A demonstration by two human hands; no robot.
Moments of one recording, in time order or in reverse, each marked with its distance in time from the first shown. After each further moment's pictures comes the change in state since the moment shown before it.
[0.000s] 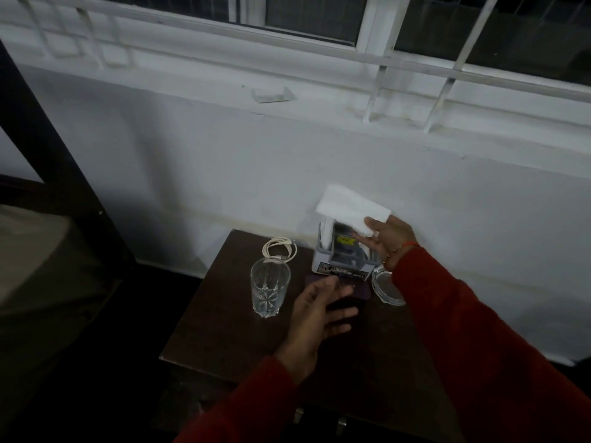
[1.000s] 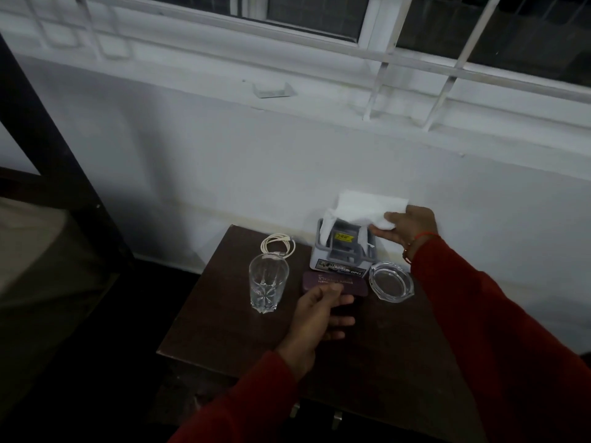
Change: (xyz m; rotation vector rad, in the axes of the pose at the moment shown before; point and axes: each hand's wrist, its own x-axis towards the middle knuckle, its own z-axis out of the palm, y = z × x) left_hand 0.002 -0.005 0.000 0.170 0.008 -0.083; right_hand 0.008 -0.032 -0.023 -0.328 0.115 -0.114
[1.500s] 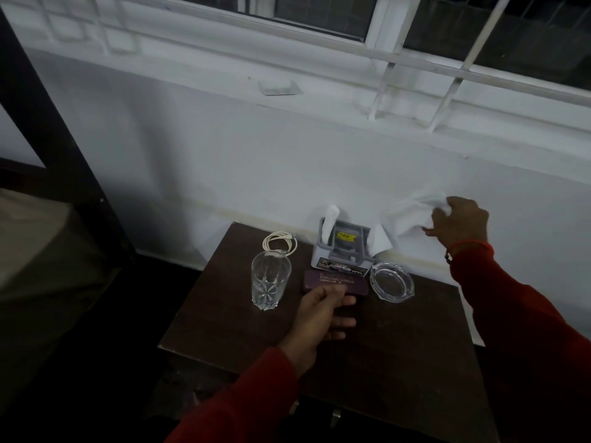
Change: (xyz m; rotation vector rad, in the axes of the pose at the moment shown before) left_hand 0.000 -0.001 0.003 0.017 -0.001 -0.010; right_hand 0.003 -0.019 -0.061 -0.792 0.287 -0.393
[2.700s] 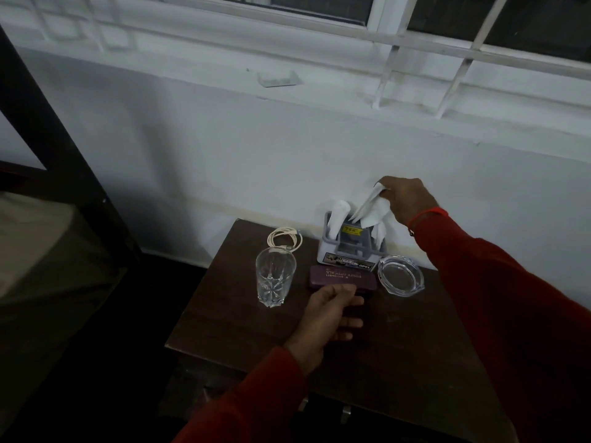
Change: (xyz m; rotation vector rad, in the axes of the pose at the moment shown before) left_hand 0.003 -0.003 -0.003 0.057 -0.030 -0.040; right_hand 0.011 -0.045 0.061 -0.221 -0.264 -0.493
